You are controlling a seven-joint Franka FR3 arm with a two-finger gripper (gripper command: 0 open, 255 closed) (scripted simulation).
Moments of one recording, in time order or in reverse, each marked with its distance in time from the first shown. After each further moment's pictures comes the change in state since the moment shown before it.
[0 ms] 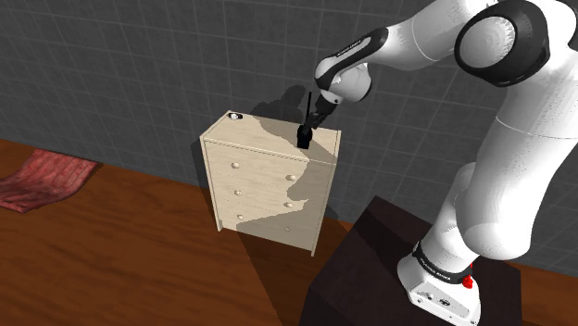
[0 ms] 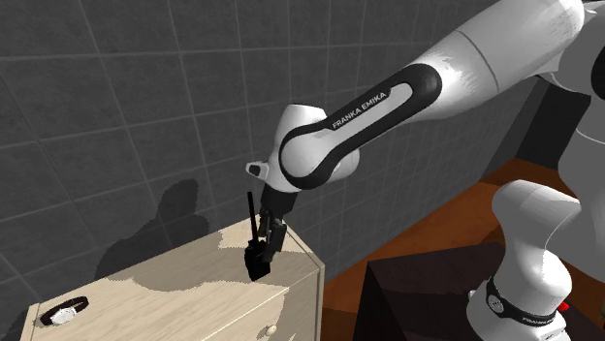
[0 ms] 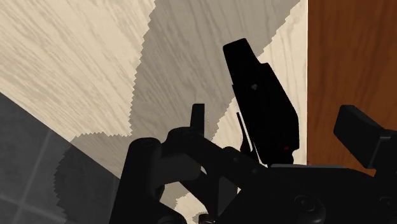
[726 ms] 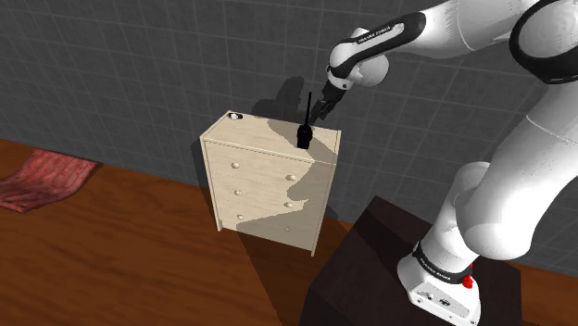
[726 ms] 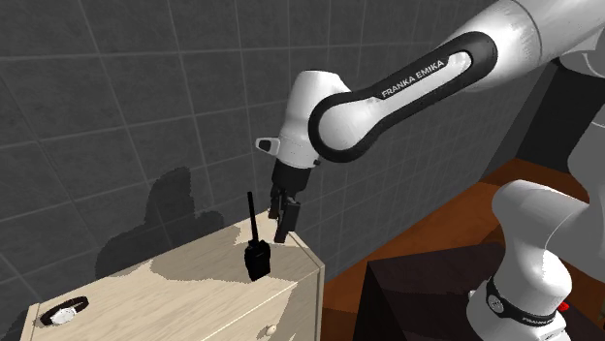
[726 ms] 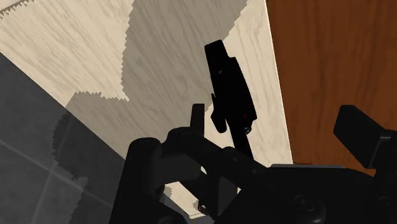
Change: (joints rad) arm 0.003 -0.203 0.004 -0.049 -0.279 -0.082 0.251
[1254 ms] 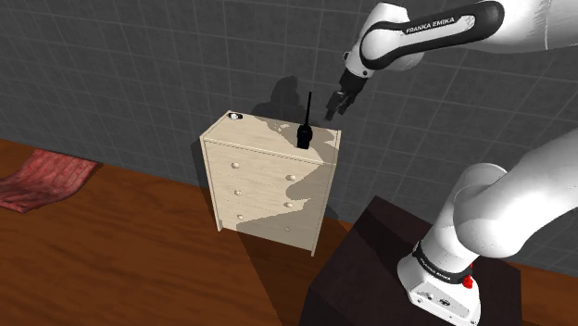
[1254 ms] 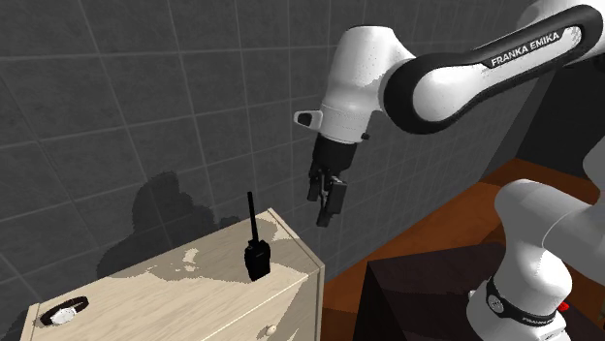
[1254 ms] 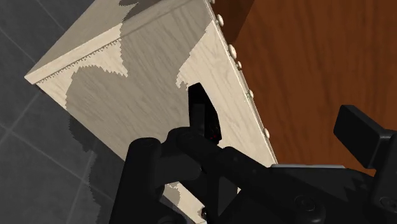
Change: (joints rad) arm -0.119 -0.341 0.166 -0.146 -0.313 -0.184 0.342
